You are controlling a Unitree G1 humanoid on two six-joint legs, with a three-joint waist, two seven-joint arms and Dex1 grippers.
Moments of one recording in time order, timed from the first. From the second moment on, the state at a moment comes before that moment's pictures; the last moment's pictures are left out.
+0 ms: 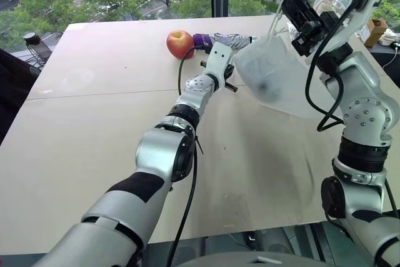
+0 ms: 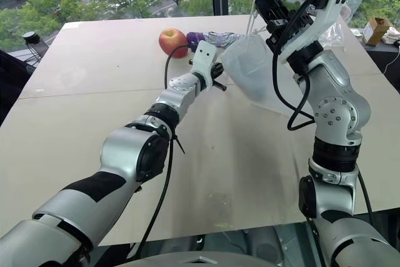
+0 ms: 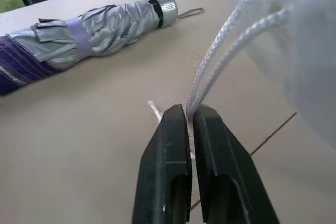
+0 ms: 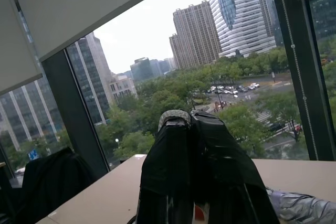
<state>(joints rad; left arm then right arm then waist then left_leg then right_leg) -1.28 0.06 0.11 1.37 0.10 -0.11 -0.31 -0.79 -0.27 -0.23 -0.24 0.82 0.62 0.26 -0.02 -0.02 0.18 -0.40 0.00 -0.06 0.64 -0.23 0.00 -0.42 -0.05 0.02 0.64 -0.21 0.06</state>
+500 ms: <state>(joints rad) -1.25 0.26 0.08 1.34 0.19 -0.28 0.08 -0.79 -0.29 -0.25 -0.22 0.83 0.62 0.27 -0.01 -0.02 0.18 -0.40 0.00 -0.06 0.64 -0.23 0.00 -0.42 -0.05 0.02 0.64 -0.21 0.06</state>
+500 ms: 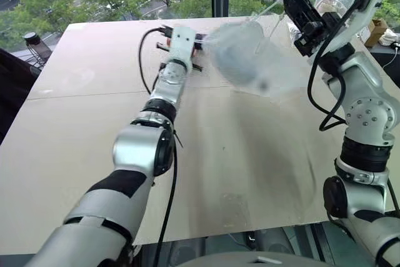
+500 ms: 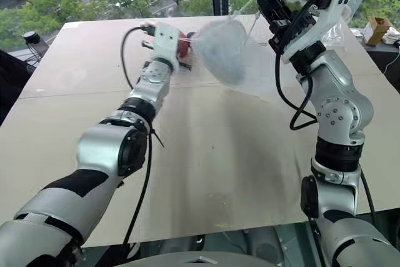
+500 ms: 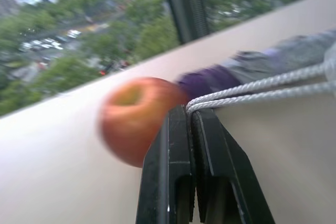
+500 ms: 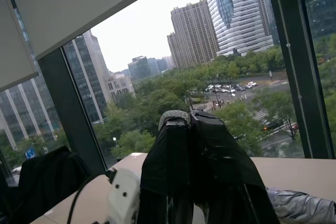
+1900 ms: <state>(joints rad) -0.71 0.32 0.42 0.20 0.11 0.32 0.43 -0.95 -0.20 -0.32 0.45 0.14 0.08 -0.32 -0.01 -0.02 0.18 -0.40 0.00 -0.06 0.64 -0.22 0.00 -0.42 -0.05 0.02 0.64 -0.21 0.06</state>
